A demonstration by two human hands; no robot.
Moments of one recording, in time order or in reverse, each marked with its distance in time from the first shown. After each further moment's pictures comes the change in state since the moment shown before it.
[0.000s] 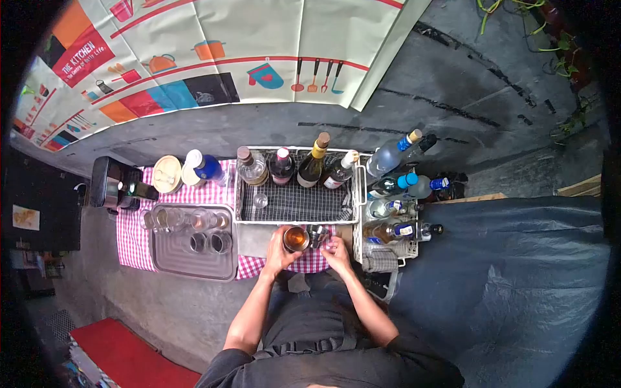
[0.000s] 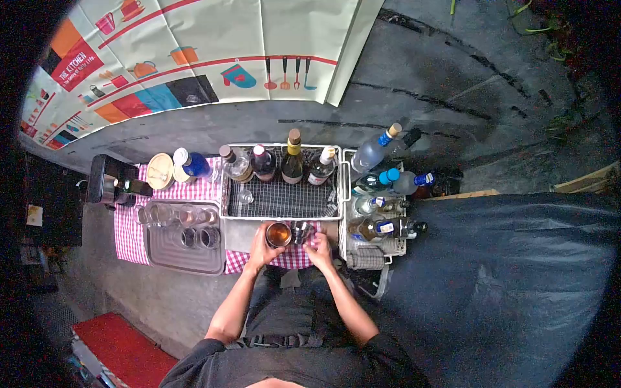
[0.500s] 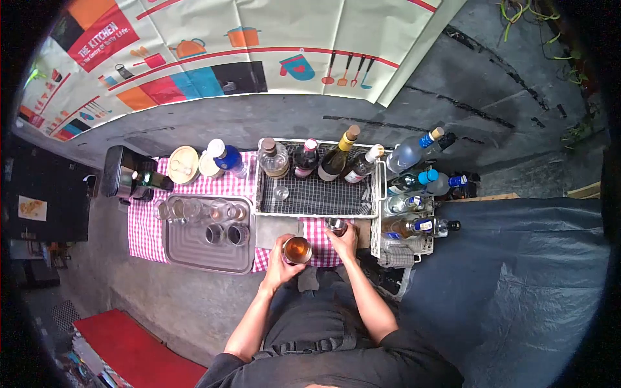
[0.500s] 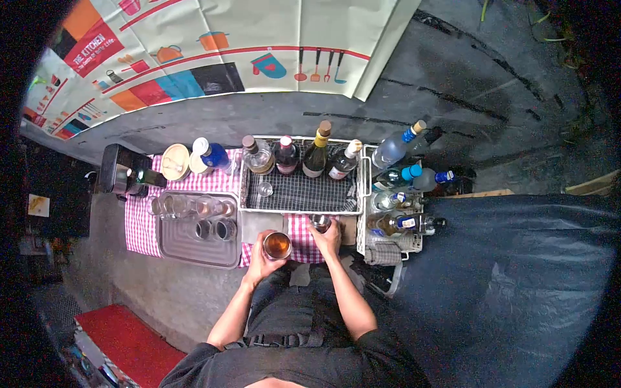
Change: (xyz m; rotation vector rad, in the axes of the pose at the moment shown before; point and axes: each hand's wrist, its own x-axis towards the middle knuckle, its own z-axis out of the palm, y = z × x) left_hand -0.053 0.035 -0.066 -0.144 0.040 -0.009; right_hand 0.023 -0.037 0.047 -0.271 0.361 -0.145
